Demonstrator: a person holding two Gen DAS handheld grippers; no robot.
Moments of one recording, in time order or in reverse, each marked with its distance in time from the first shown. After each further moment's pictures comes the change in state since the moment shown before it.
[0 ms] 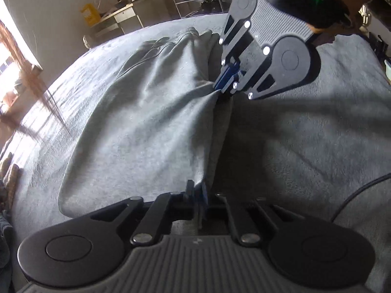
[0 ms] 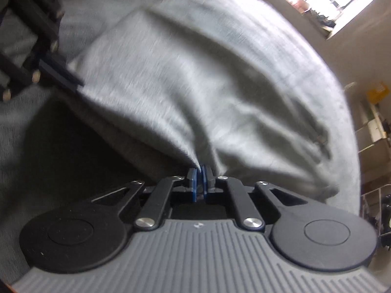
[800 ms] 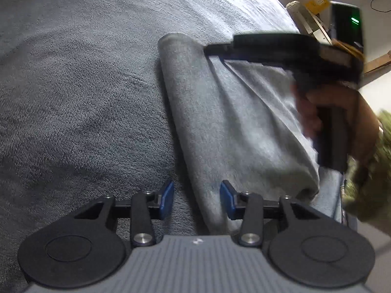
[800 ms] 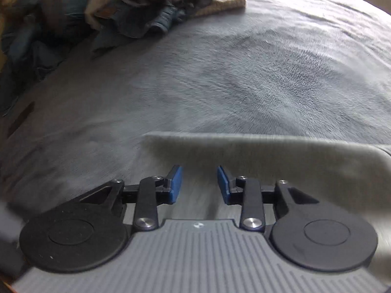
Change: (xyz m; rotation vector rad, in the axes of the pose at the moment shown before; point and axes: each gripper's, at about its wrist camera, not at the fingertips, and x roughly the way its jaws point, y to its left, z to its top) left arm 0.034 0.116 -0.090 -1.368 0.107 -0.166; right arm 0.134 -0.070 0.181 0.413 -0.072 0.522
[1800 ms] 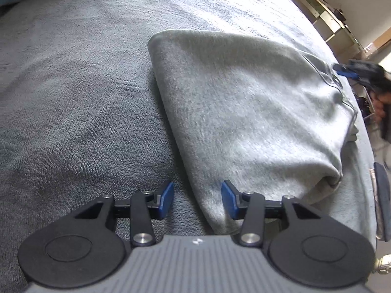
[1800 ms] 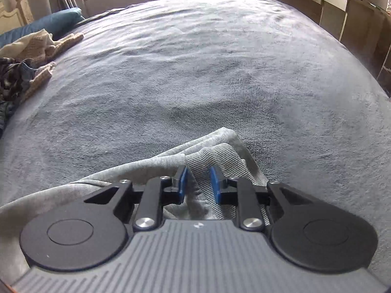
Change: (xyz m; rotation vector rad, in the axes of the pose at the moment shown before) left arm 0.013 -0.040 -0.028 0.110 -0.032 0.186; right arm -0.113 -0.256 -0.056 0.380 -0.215 -0.398
